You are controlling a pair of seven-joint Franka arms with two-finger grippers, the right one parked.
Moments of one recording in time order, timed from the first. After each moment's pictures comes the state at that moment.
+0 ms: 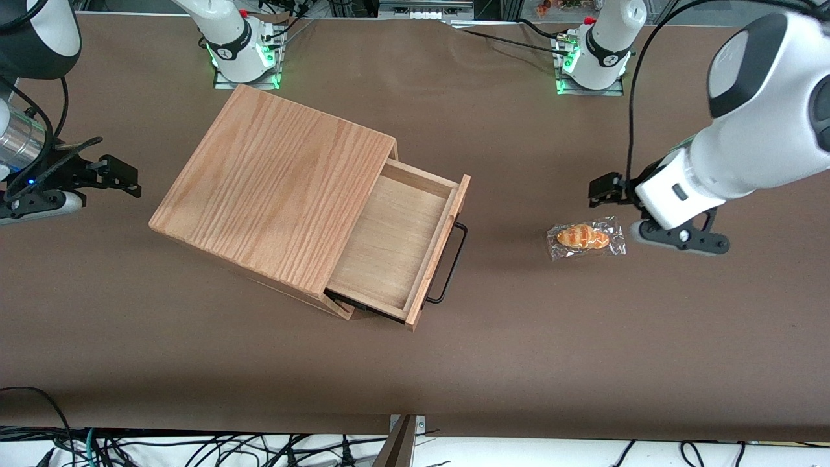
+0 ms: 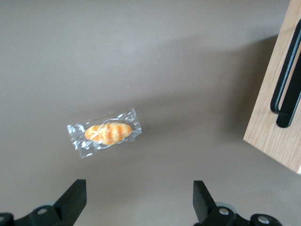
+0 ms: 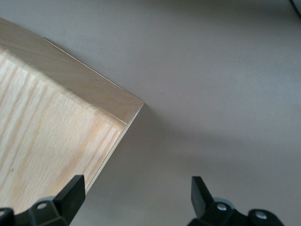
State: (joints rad) arm -0.14 0.33 -0.07 -1.26 -0.11 1.47 -0.10
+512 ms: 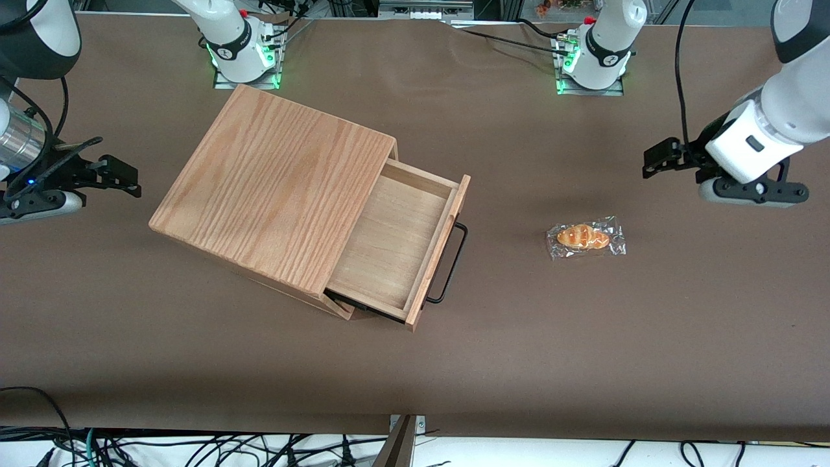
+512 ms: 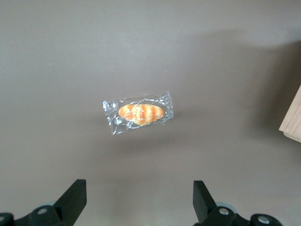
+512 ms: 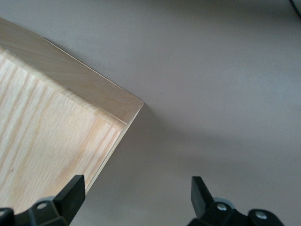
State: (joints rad) arm -0.02 0.07 -0.09 -1.58 -0.07 1.55 -0.09
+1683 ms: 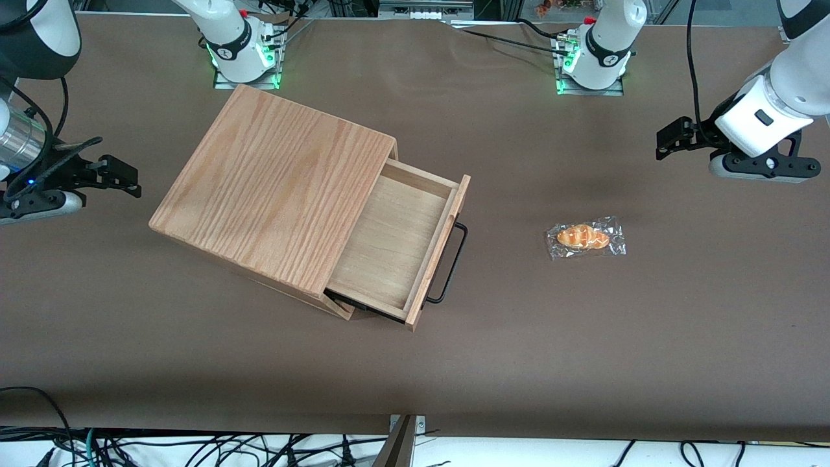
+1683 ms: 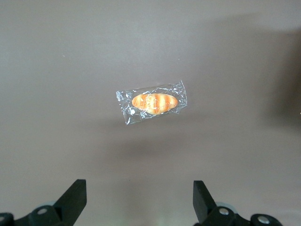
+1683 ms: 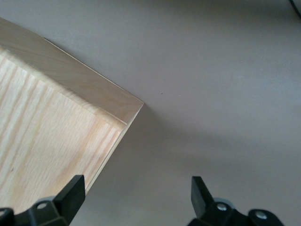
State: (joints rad) arm 0.00 -0.01 -0.10 -1.68 -0.03 1.55 -0.05
